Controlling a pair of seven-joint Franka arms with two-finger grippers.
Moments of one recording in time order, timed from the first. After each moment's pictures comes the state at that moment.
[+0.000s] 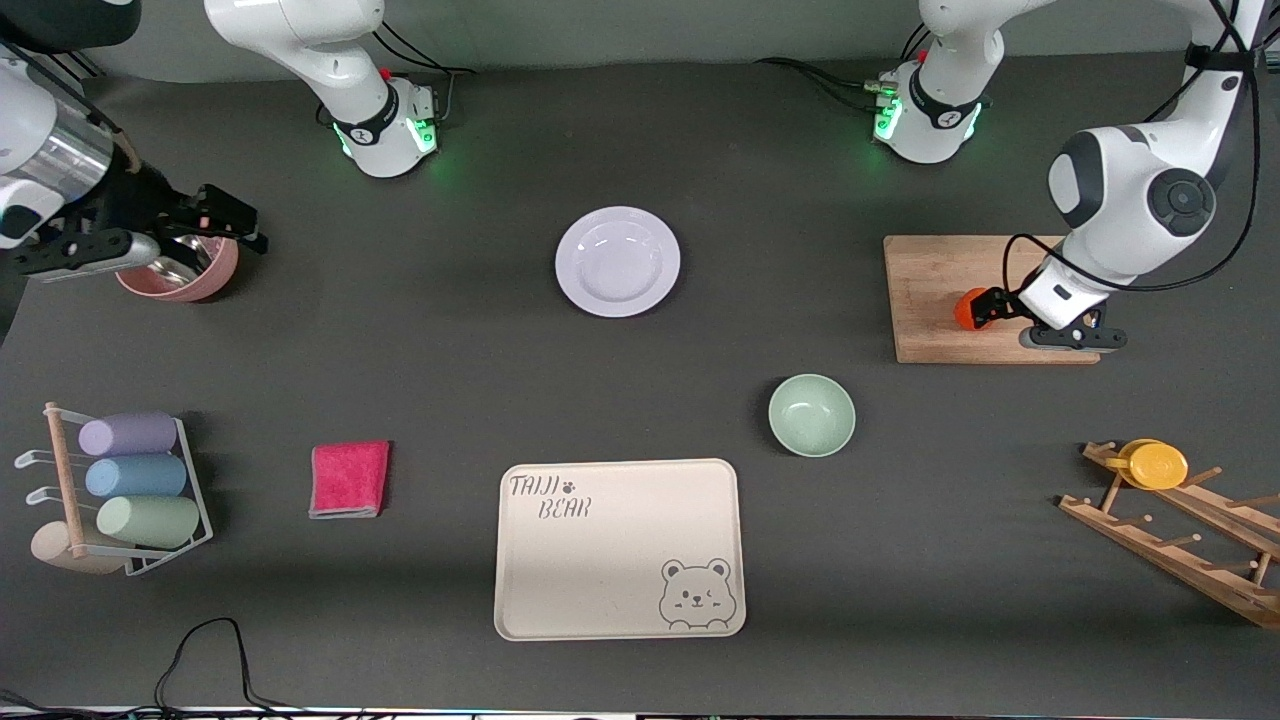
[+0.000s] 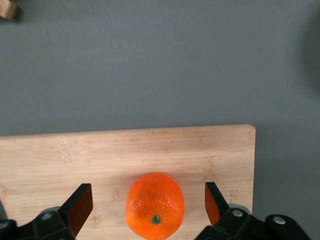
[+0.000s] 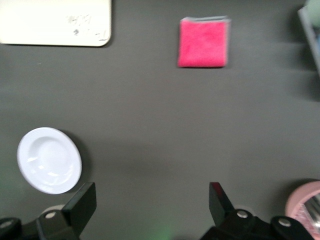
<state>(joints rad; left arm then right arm) 0.40 -0.02 -0.34 -2.55 -0.05 2.51 0.15 0.10 -0.25 -0.07 -2.00 0.16 1.70 -0.05</state>
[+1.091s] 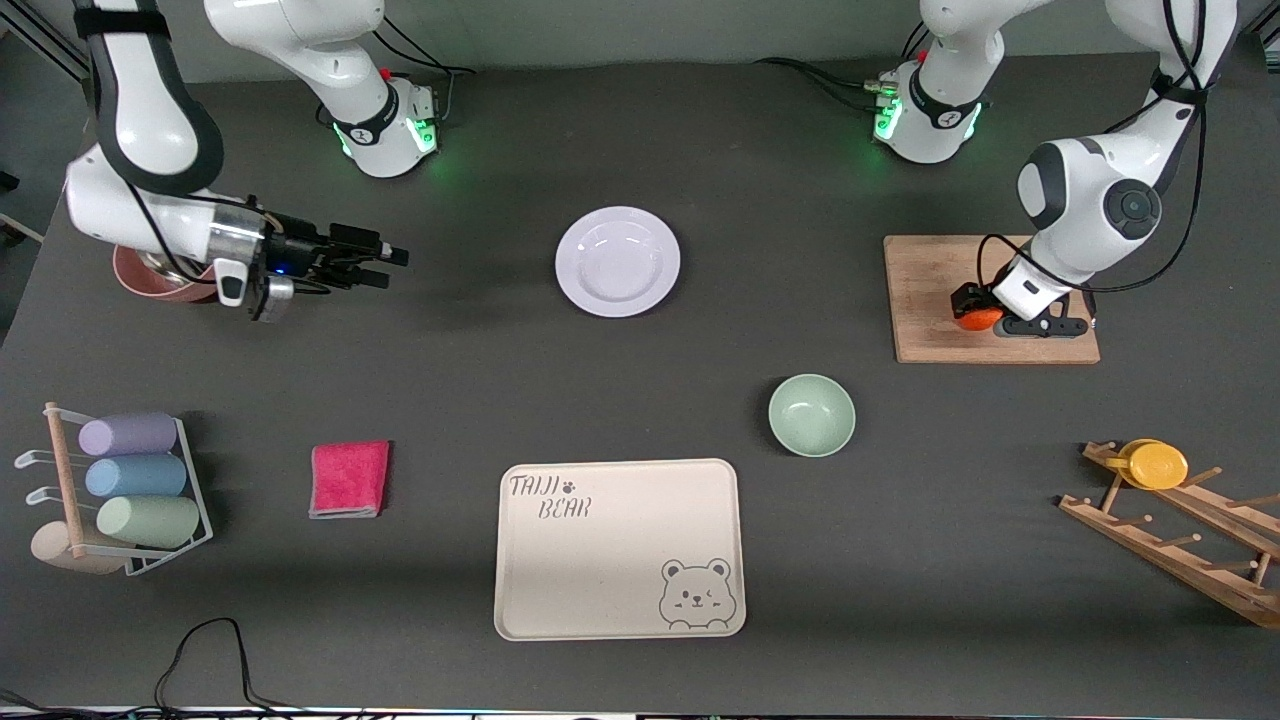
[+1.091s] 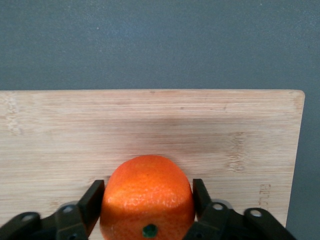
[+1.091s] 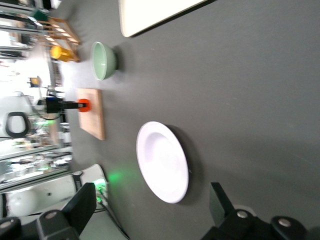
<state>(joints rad) 0.43 0.09 -0.34 -2.67 -0.05 2.70 0.14 0.11 -0.18 -0.14 -2.57 1.05 2.00 -0.65</state>
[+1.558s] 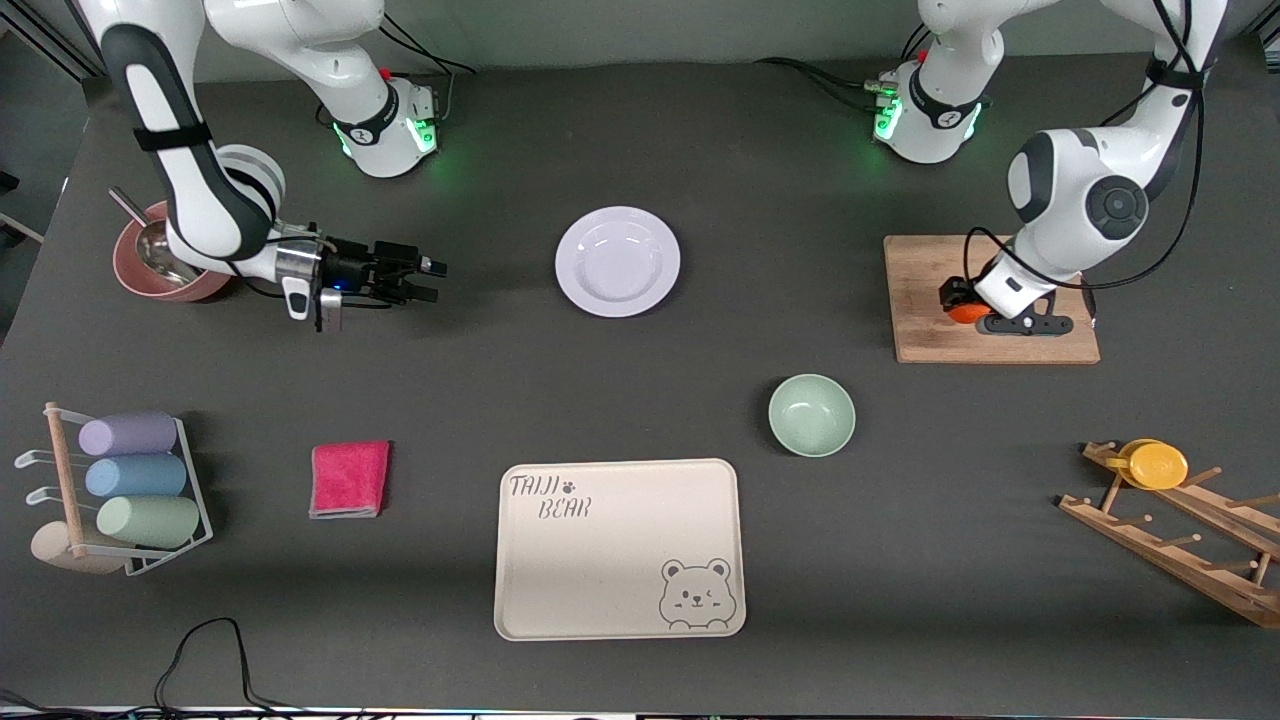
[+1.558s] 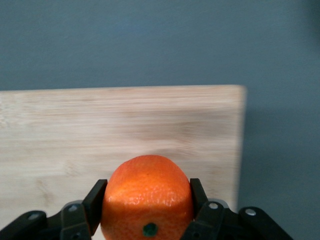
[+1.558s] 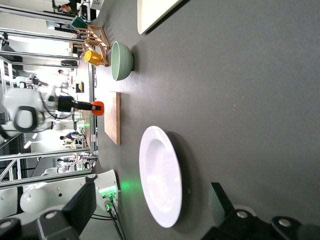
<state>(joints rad) 0.28 -0.03 -0.36 -2.59 -0.06 2.44 0.00 0.12 0.06 -0.14 -2.66 1.40 2.00 -1.14</state>
